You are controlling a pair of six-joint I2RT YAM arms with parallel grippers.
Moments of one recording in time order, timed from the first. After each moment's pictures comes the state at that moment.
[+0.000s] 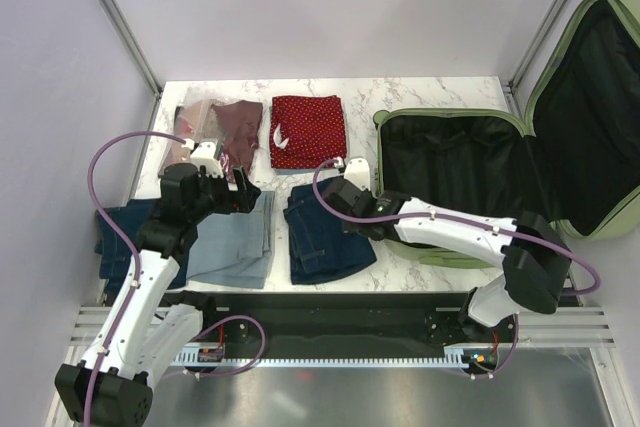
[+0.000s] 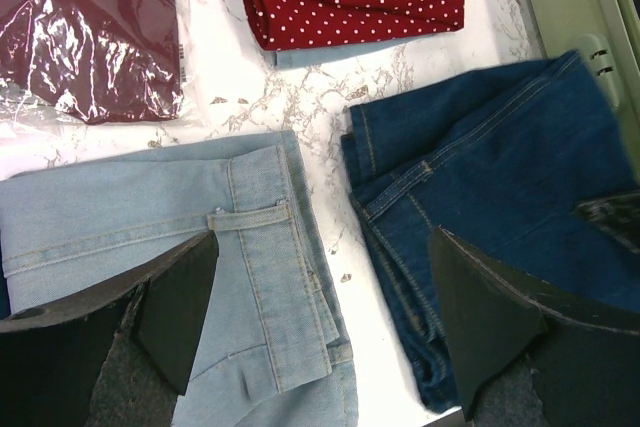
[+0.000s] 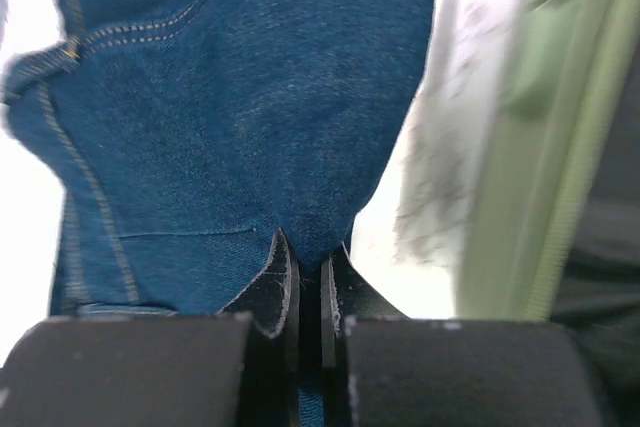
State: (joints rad) left arm -0.19 0.78 0.72 -0.43 0.19 -0.21; right arm 1.00 1.53 1.07 -0.53 0.49 0.70
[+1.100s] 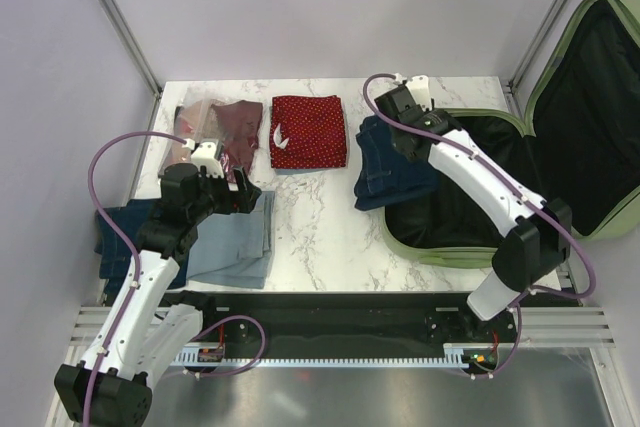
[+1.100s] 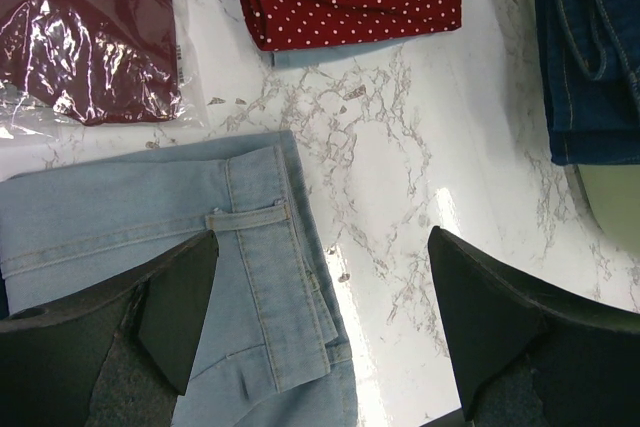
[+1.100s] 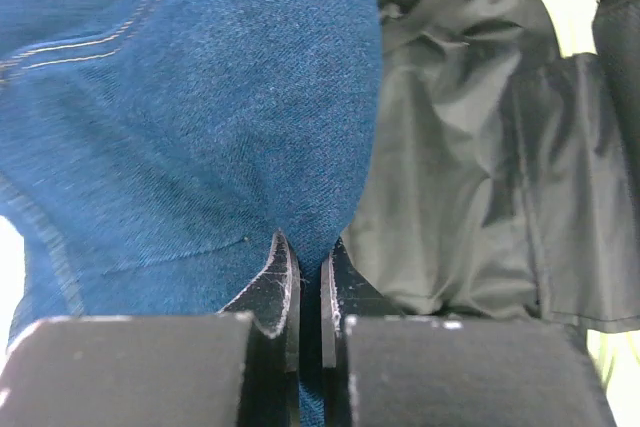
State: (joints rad) left arm -0.19 0.78 0.72 -0.43 0.19 -0.21; right arm 0.56 1.61 1.55 -0.89 0.74 0.34
